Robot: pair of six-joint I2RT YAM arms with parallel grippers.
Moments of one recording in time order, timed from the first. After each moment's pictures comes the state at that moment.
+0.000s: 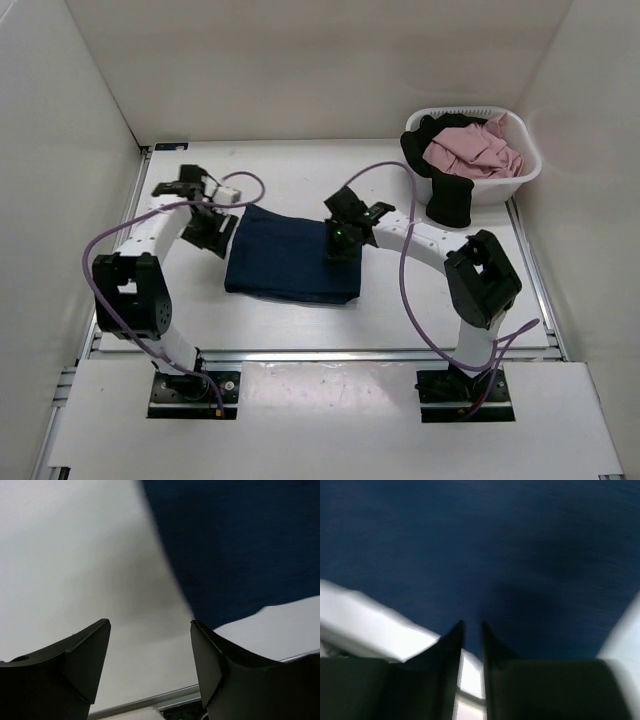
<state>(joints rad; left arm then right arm) 0.02 1.63 1.28 -0.94 0.10 0.41 0.79 1.83 1.39 -0.58 -0.13 0.68</state>
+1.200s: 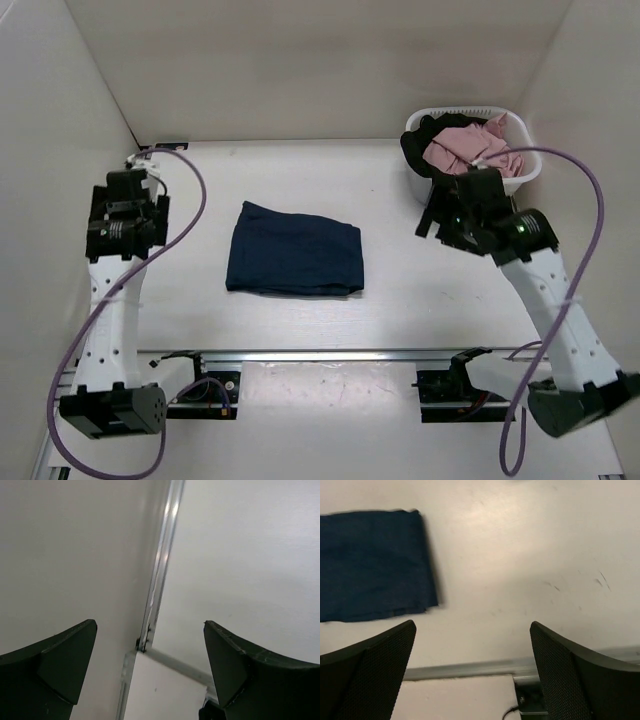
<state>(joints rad) 0.05 1.10 1.33 -0.95 -0.46 0.32 0.39 1.14 1.40 -1.10 0.16 0.56</state>
